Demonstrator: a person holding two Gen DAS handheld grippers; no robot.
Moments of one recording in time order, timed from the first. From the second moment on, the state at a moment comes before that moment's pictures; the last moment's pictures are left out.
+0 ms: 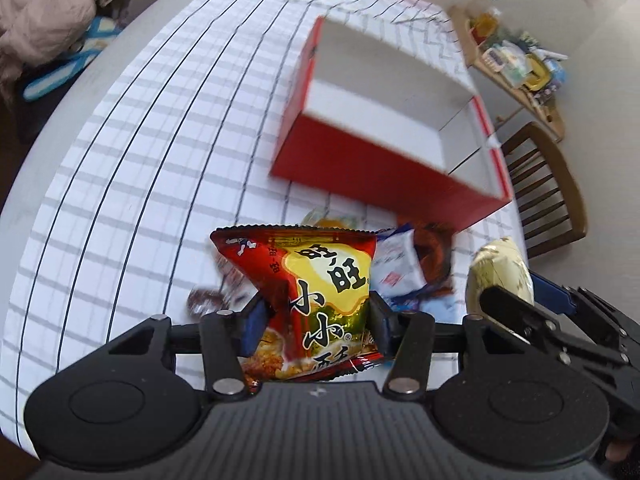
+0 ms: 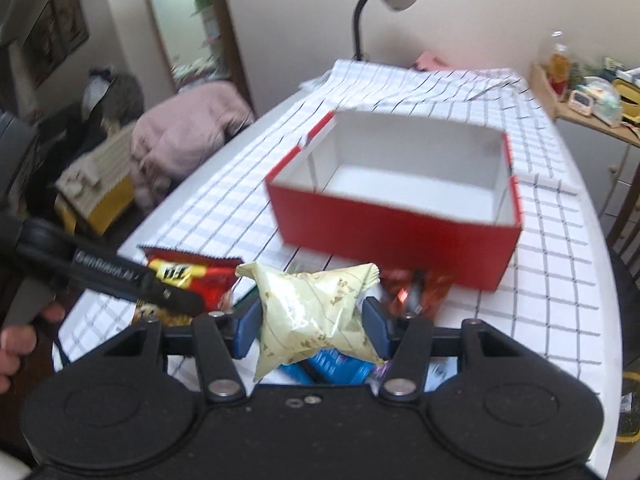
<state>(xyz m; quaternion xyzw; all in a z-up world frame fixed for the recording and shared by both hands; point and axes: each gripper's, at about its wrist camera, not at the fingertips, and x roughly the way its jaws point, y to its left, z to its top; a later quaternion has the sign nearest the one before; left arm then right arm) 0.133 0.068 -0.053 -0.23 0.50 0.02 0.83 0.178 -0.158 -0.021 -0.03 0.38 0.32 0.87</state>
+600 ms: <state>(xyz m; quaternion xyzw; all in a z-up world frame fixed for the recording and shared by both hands) 0.252 0.047 -0.001 -0.19 0.47 0.00 0.86 0.293 -0.182 -0.008 0.02 0.37 0.24 0.90</state>
